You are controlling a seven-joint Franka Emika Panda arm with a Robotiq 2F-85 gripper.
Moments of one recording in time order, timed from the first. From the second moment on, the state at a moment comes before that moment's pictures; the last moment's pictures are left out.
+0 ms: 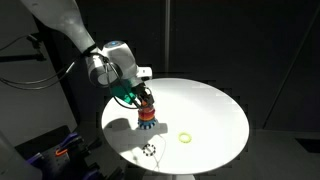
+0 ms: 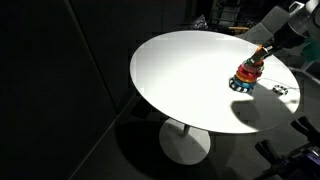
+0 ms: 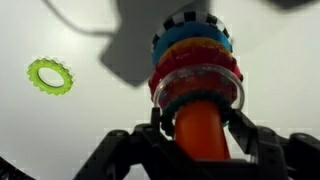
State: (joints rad) arm -0.06 0.17 0.06 -2.58 0.29 3.12 -0.35
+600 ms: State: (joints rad) arm -0.03 0.17 0.02 -2.58 0.29 3.13 -0.35
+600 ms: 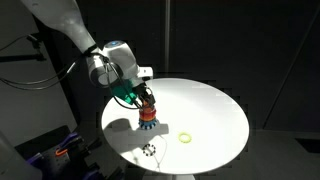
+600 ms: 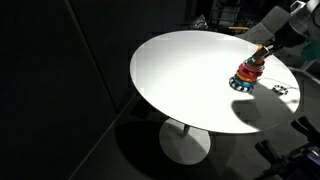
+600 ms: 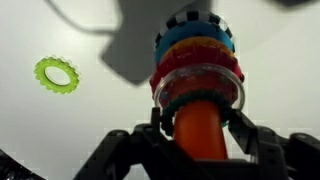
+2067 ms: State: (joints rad) arm 0.09 0.03 -0.19 -2.58 -0.05 3.13 -0.07
